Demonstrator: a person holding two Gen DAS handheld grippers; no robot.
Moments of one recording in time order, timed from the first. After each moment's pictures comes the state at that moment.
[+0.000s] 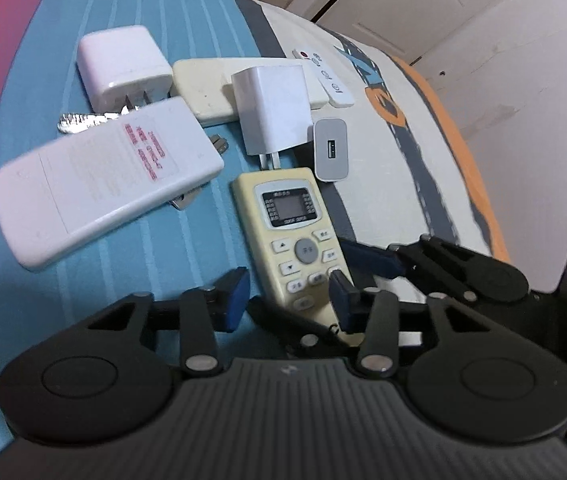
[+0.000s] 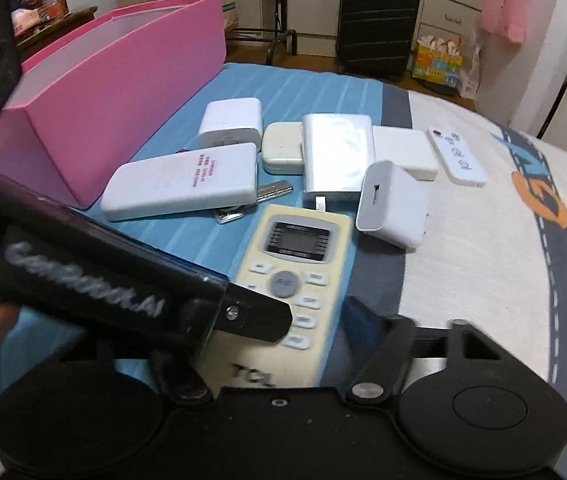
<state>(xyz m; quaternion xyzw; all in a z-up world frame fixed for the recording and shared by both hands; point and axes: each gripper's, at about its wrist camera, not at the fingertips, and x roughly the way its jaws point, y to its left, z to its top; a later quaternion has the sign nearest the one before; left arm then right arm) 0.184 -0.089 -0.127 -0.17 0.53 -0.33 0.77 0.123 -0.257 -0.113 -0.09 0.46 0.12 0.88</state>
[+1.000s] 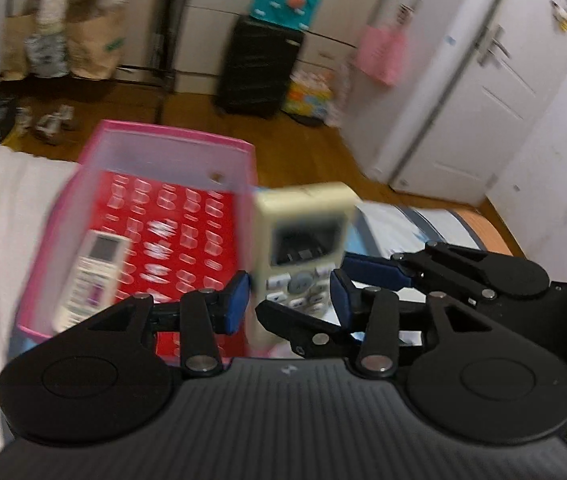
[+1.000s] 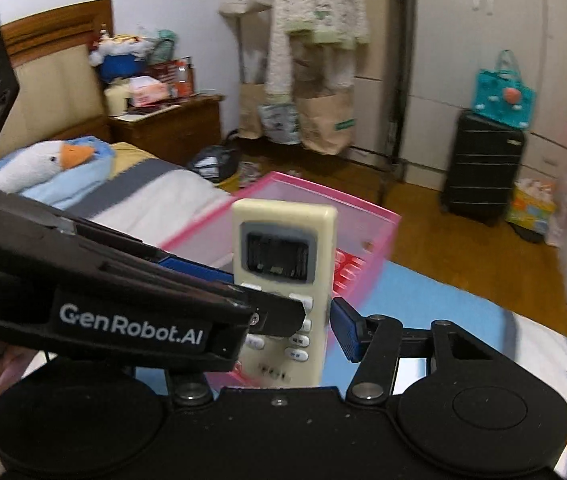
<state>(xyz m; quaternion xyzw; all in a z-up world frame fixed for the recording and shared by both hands) 0.167 0.058 0.050 -0.13 0.38 -0.15 0.91 0.159 -0.120 0.027 -0.11 0.32 0.29 0.90</state>
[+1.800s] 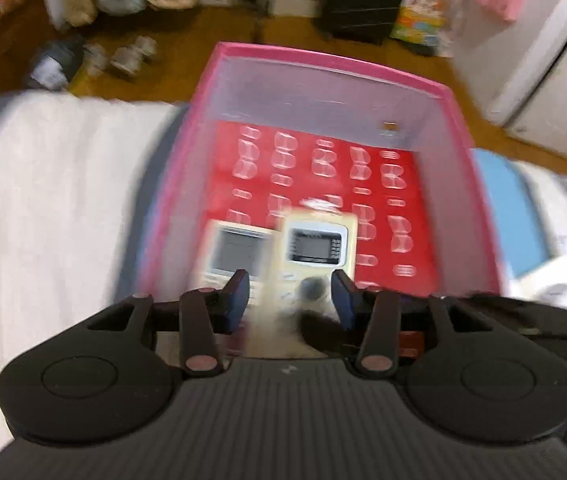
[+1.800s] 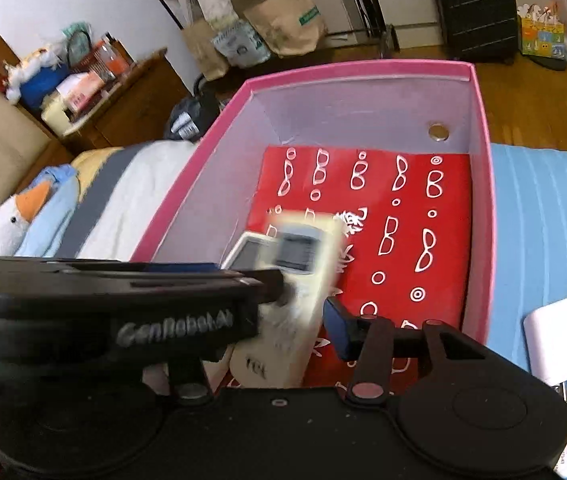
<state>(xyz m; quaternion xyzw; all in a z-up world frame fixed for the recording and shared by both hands) 0.296 0.114 -0.034 -0.04 0.50 -0.02 0.86 0.265 -0.052 -0.077 0.08 0.48 0.24 0.84</state>
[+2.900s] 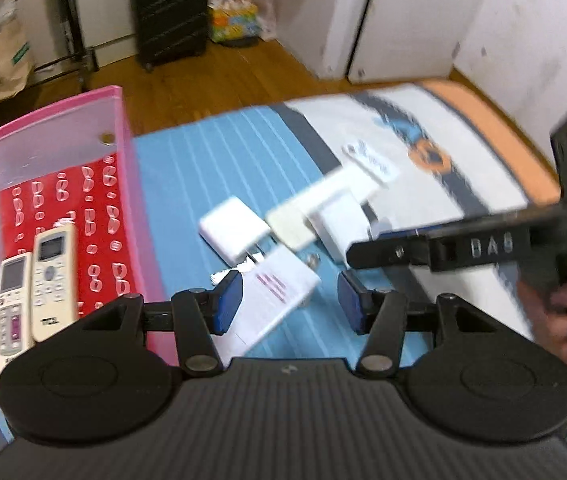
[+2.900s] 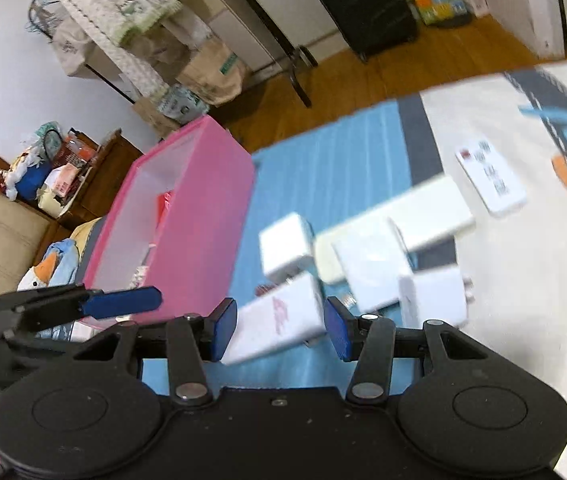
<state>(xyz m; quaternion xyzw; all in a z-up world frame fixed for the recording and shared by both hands) 0.192 -0.081 -0.005 0.06 0.46 -0.25 0.85 0.198 -0.317 -0.065 0.21 0.47 0.19 0.84</state>
